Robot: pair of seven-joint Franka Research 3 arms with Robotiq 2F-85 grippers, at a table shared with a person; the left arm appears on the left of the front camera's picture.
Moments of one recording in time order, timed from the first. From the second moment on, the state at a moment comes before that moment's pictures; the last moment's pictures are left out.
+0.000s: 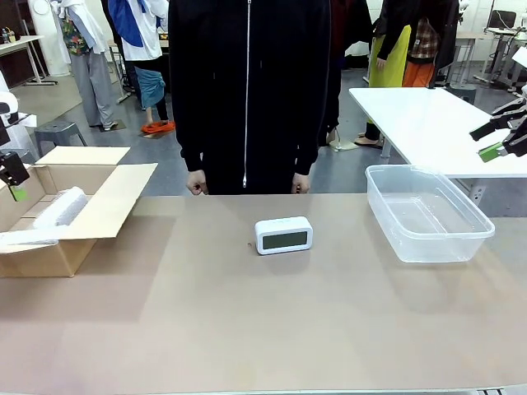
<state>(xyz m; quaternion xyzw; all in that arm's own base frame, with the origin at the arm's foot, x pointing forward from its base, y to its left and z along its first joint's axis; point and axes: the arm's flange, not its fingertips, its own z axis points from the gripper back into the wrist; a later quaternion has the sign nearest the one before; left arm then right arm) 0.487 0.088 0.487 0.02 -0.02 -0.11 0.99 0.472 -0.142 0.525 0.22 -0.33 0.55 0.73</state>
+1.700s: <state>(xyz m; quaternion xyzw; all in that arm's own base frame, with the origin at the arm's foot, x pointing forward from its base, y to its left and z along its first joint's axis) 0.487 0.088 0.488 0.03 -0.02 -0.11 0.99 0.472 -0.142 0.525 0.22 -0.33 0.55 0.73</state>
